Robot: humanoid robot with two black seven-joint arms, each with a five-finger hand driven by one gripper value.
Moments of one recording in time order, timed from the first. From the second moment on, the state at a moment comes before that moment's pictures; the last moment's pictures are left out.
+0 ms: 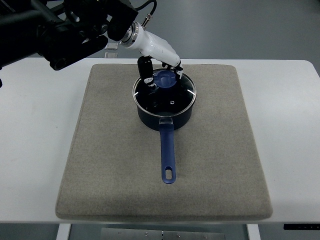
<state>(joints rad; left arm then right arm) -1.63 0.22 0.16 -0.76 1.56 -0.44 -0.54 0.01 0.00 -0.04 0.19 0.01 -0.01 0.07</state>
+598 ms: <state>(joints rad) -1.63 0.22 0.16 -0.77 1.56 -0.44 -0.54 0.01 0.00 -0.04 0.19 0.01 -0.01 0.07</state>
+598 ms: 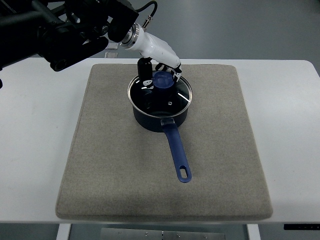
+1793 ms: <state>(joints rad) -1.64 0.43 0.16 -0.68 1.55 -0.31 -0.61 0.01 0.00 -0.04 0.19 0.01 -0.01 0.07</state>
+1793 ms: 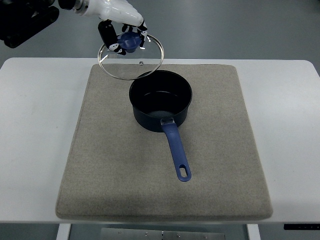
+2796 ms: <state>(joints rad) -1.44 0.72 0.17 -0.85 1.56 -0.16 -0.61 0.01 0.00 -0.04 0.19 0.01 -0.01 0.07</state>
